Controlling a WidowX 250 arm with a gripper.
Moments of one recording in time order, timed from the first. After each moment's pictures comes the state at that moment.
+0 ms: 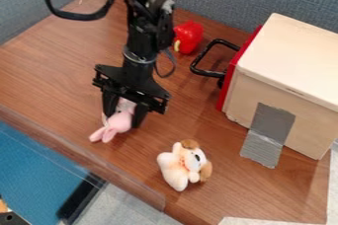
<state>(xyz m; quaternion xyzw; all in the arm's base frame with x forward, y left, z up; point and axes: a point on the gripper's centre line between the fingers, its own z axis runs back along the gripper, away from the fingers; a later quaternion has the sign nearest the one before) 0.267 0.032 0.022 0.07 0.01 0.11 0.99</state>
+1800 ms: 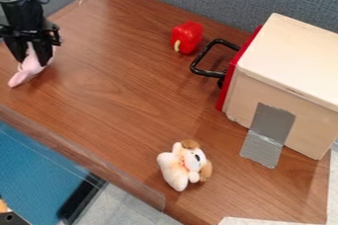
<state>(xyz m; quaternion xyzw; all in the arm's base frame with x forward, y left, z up) 0.266 0.201 0.034 0.00 -0.07 0.16 0.98</state>
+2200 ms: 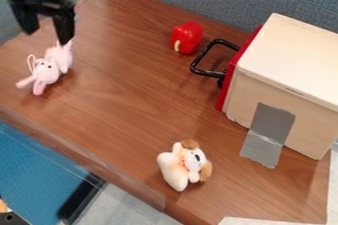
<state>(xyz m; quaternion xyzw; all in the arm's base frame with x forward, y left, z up) 0.281 0.167 0.093 0.03 -0.09 0.07 0.99</state>
